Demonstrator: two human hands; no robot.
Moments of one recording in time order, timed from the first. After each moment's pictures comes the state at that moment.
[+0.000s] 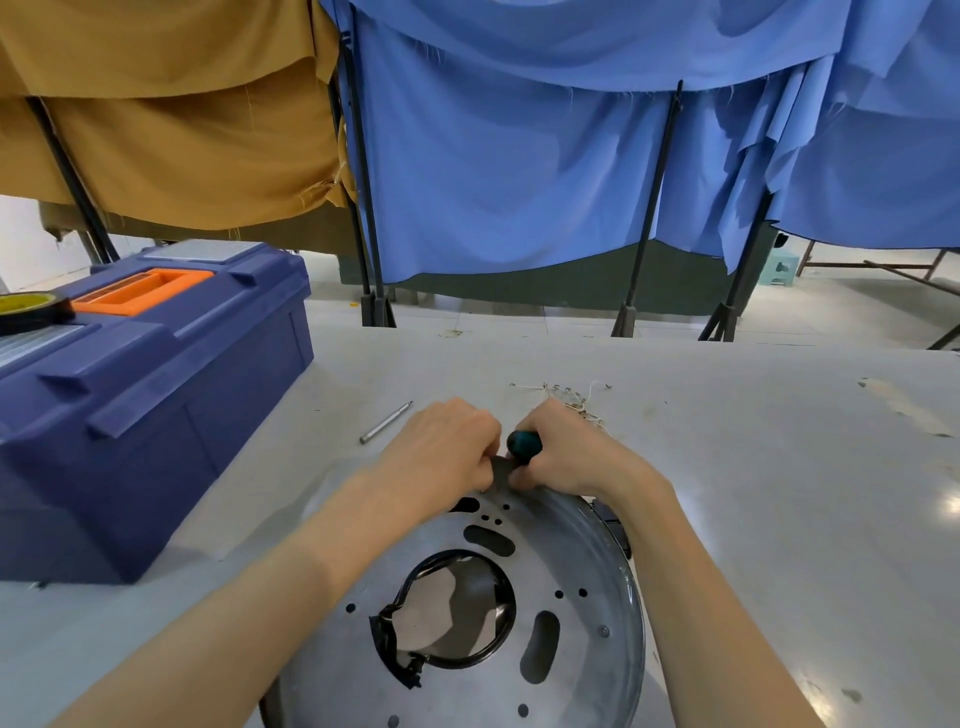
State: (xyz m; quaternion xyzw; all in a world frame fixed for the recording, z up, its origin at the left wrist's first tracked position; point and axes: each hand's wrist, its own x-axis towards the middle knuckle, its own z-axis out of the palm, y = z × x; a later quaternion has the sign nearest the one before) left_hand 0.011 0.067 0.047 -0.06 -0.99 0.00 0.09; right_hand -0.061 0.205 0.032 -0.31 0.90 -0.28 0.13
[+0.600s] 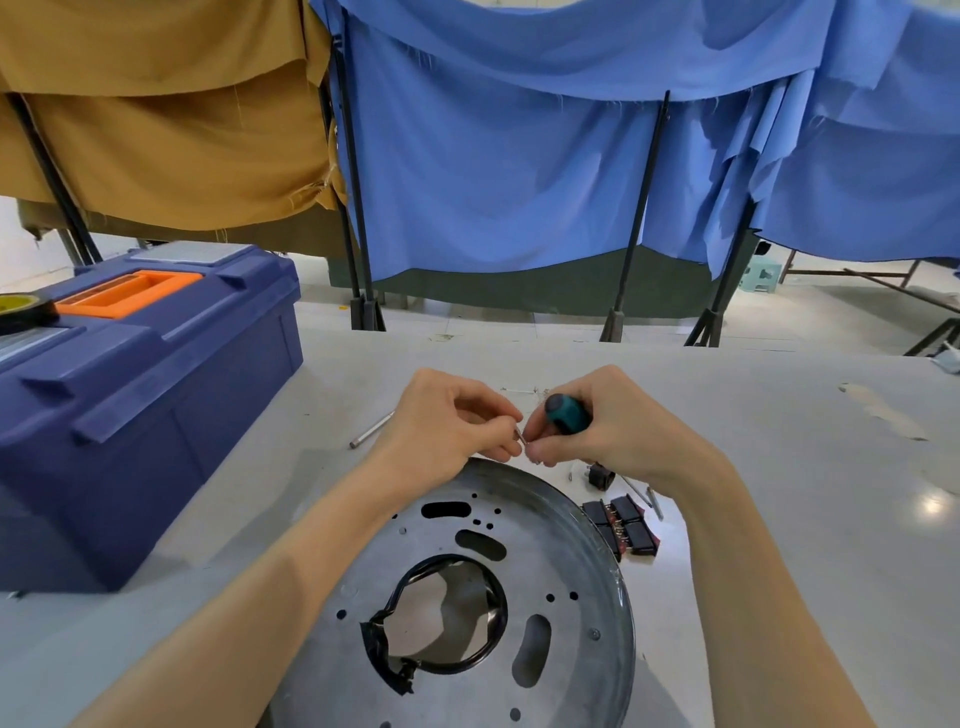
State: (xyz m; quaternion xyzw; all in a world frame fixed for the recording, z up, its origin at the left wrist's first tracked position) left_hand 0.014 0.067 0.051 -0.04 -0.81 -0.57 0.14; right_hand -0.046 0.246 0.073 -0.36 0.82 -0.43 0.09
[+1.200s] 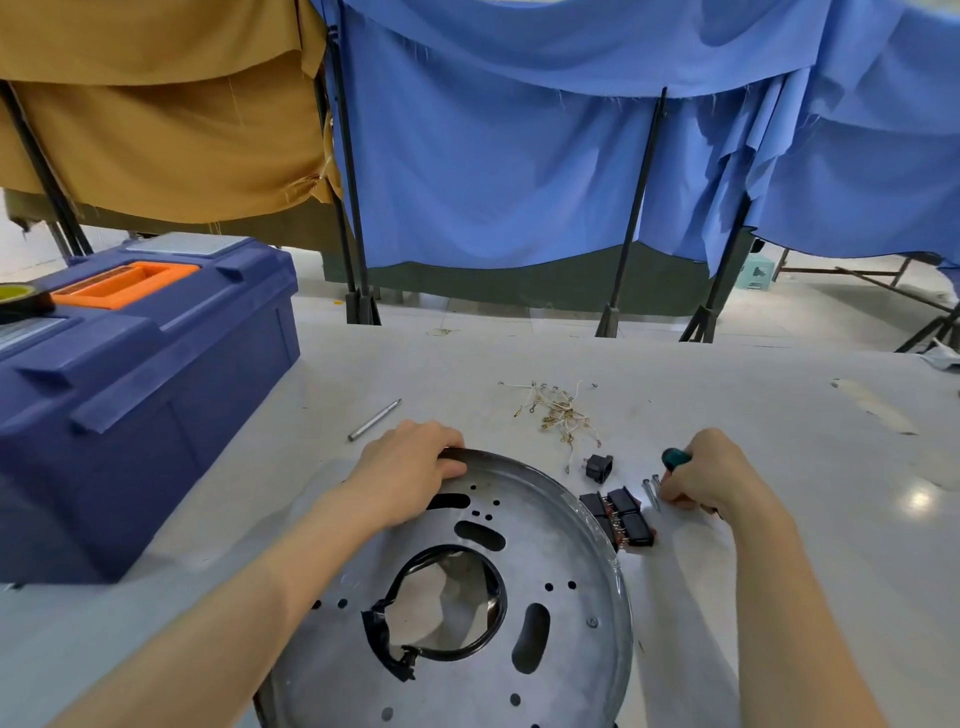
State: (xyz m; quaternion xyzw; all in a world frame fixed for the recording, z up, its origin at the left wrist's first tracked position) left_hand 0.011 0.037 0.013 0.03 -0.99 -0.16 0.05; right_hand -0.089 0.320 0.013 0.06 0.95 -0.31 0.08
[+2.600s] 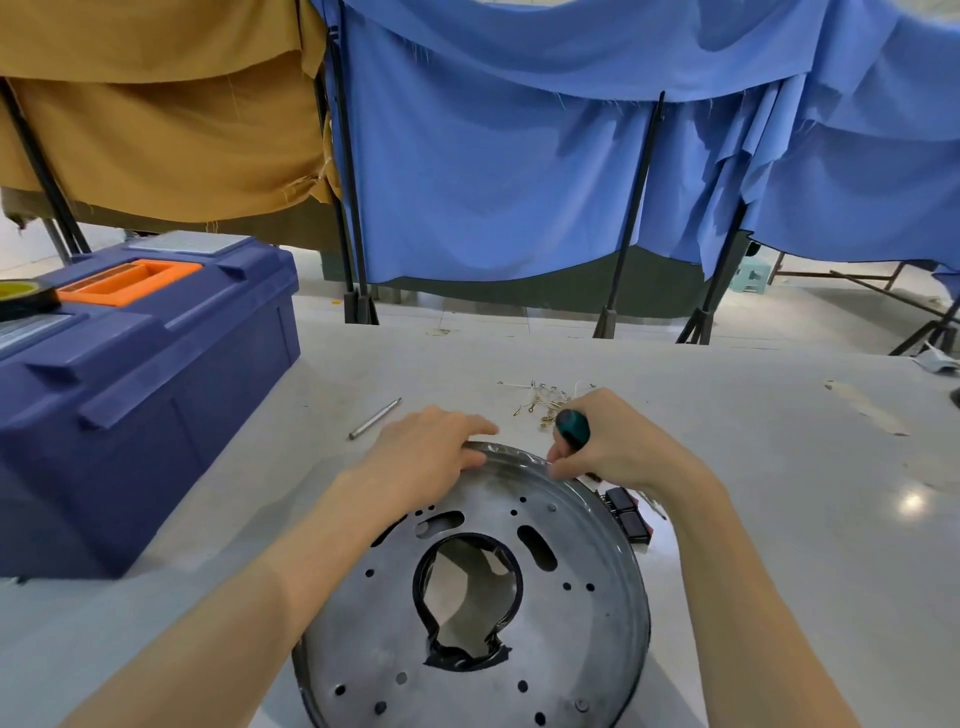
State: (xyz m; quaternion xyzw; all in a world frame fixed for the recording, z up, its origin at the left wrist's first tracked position) left_hand 0.010 0.051 0.030 0.01 -1.00 -0.09 0.03; right_hand -0.049 0.249 0.056 -0.28 0.90 -0.32 0.08
